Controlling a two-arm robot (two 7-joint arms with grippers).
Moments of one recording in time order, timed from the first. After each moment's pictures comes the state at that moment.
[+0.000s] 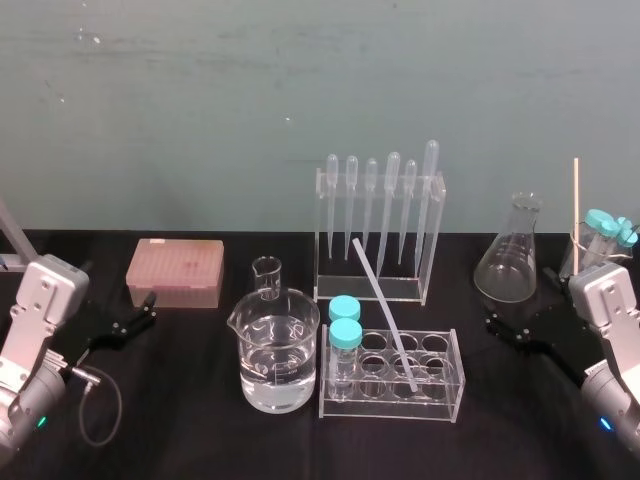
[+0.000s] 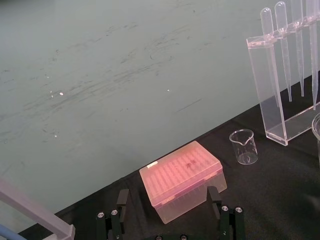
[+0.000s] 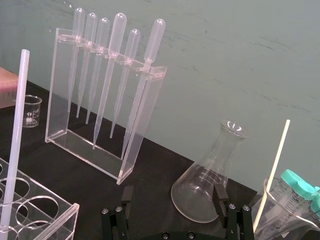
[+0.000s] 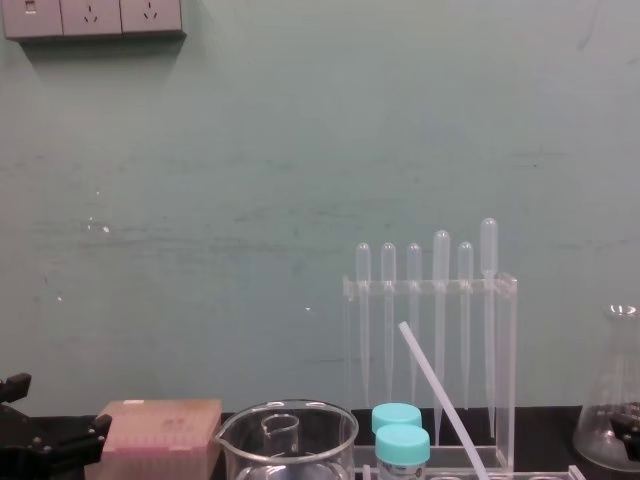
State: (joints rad) left arm -0.20 0.60 0.45 -1.41 -0.25 -0.12 0.03; right arm 0.20 0.60 -0.45 -1.41 0.25 -0.12 -0.03
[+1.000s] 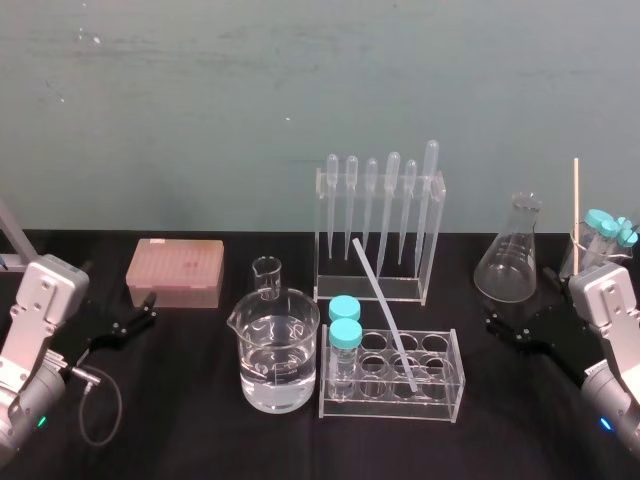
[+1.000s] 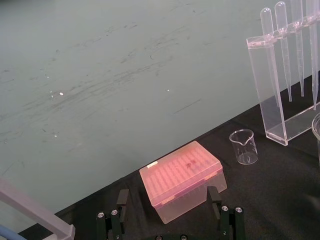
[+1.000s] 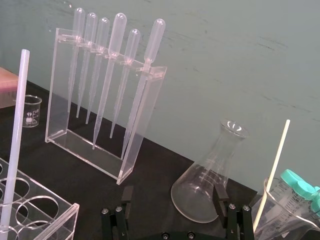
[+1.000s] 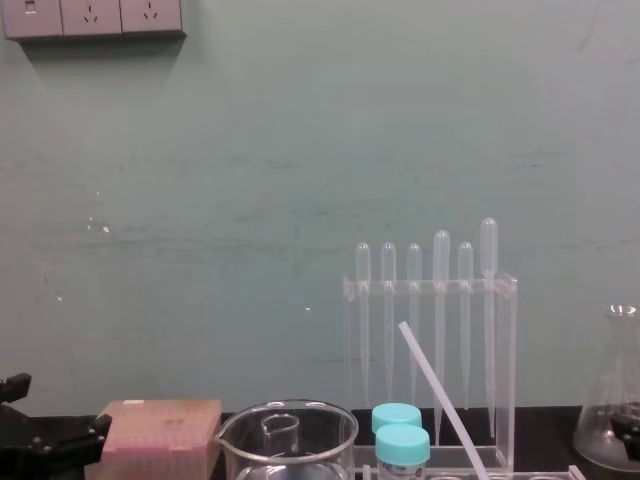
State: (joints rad) left arm -0.20 0.60 0.45 -1.41 -0.25 -0.12 0.03; right arm 0.20 0.60 -0.45 -1.41 0.25 -0.12 -0.03
